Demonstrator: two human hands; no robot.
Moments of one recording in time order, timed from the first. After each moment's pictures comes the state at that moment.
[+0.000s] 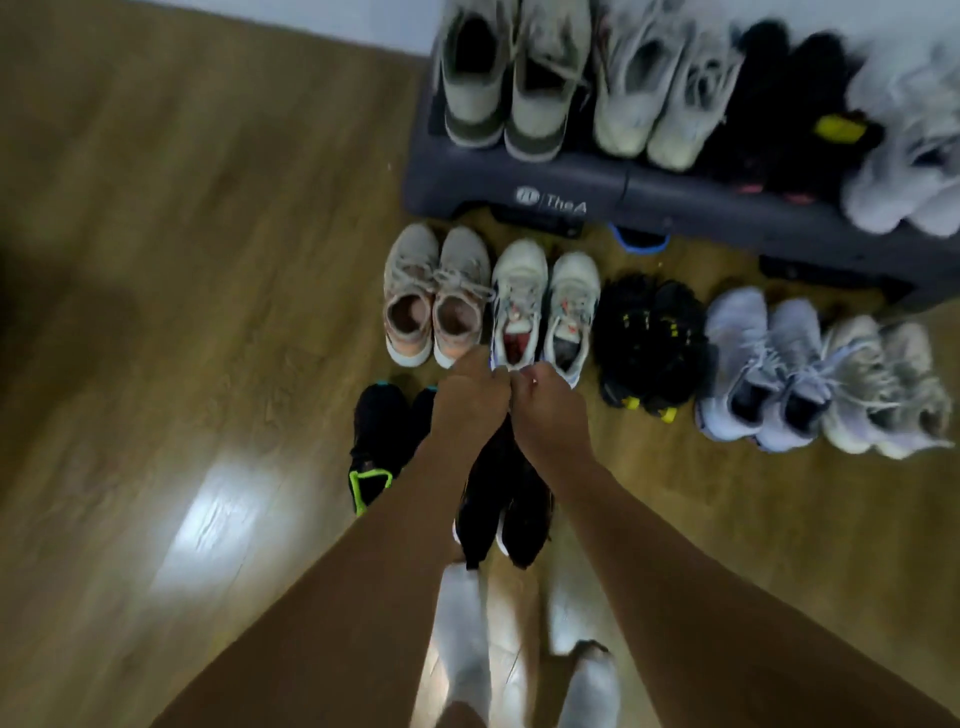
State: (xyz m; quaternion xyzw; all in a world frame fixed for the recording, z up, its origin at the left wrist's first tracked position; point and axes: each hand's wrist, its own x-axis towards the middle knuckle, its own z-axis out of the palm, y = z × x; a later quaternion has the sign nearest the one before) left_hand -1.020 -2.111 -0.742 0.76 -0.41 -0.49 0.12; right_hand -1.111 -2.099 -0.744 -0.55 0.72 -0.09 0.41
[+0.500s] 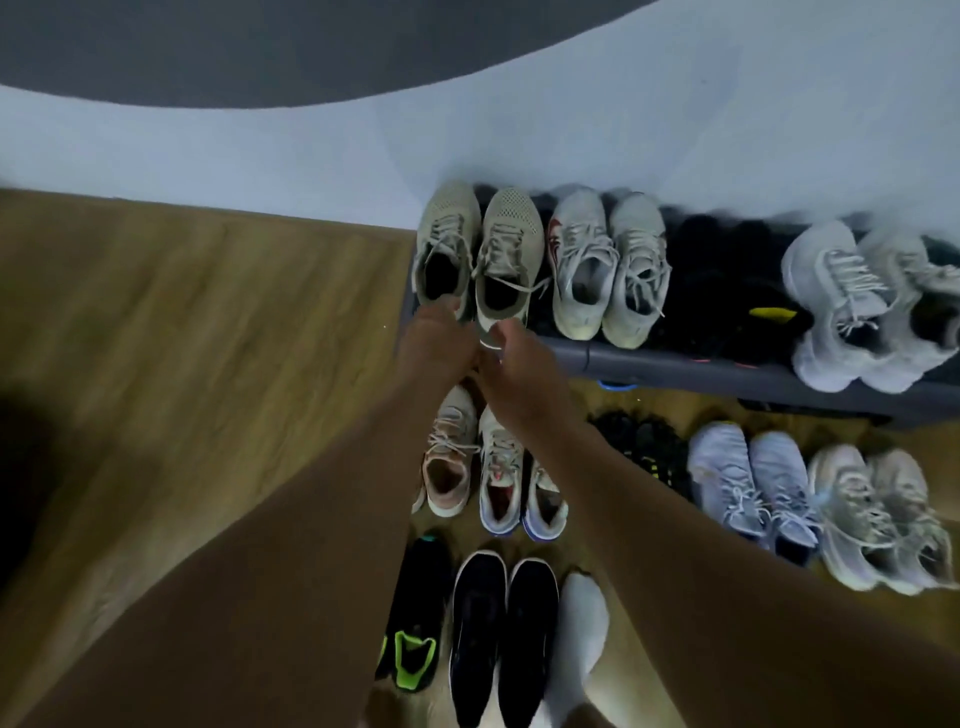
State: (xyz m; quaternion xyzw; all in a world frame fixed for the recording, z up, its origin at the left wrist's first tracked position) left_hand -0.999 -2.381 -0.636 0.79 -0.46 -0.39 0.13; right_hand -1.106 -2.349 -0.633 -0.63 0.62 -0.17 0.43
